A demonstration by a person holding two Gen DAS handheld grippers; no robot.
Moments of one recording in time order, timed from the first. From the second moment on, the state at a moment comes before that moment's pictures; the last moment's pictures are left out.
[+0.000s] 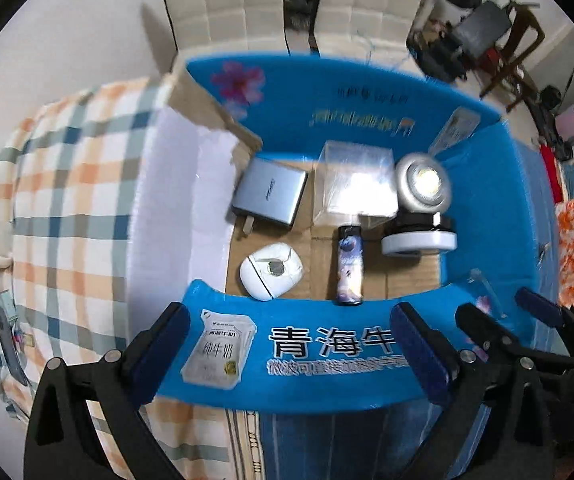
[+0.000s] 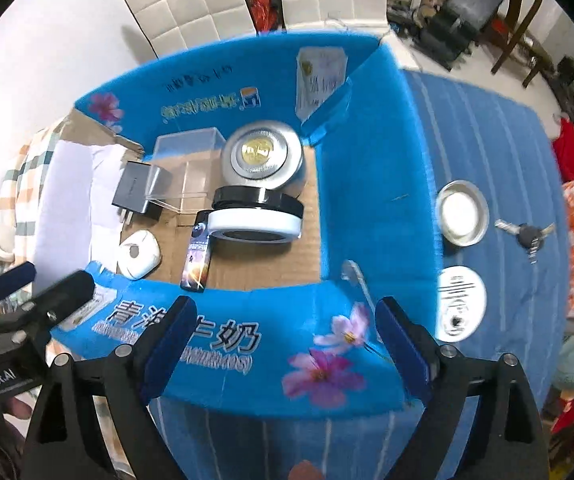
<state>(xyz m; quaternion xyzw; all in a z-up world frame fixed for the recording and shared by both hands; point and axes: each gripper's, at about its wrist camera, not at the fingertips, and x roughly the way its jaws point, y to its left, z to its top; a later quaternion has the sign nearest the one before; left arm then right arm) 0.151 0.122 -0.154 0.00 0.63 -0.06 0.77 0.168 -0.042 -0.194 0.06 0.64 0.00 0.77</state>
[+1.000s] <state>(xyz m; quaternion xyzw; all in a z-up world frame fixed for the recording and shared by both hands) 0.078 0.076 0.006 0.04 0.51 -0.08 0.86 0.064 -0.078 0.001 0.05 0.54 0.03 0.84</state>
